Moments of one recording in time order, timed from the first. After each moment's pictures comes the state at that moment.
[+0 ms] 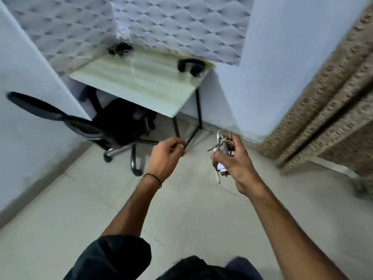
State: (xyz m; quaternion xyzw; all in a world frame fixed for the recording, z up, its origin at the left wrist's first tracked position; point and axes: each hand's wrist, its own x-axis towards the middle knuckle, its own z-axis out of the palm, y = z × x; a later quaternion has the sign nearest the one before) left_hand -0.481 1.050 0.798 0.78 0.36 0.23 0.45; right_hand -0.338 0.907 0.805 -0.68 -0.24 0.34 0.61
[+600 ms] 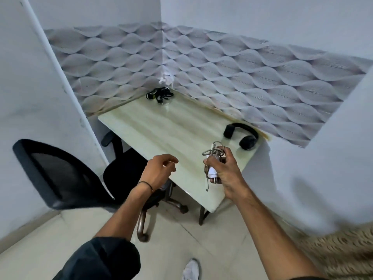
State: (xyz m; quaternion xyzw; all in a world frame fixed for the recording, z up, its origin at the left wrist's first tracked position) left_hand -0.407 1.488 0.794 0.73 0.47 0.22 0.44; right_hand -0.225 1.381 0.813 -0.65 -0.27 0.41 0.58
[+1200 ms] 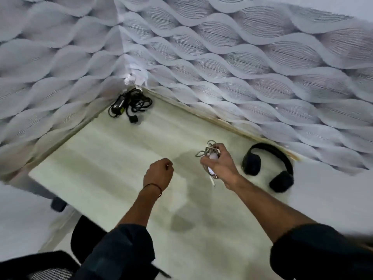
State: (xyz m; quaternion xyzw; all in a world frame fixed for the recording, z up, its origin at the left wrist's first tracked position) left_hand -0.224 1.878 0.664 0.77 0.51 0.07 0.38; right_hand -0.059 1.760 0.710 -0.79 -0.19 0.35 0.47
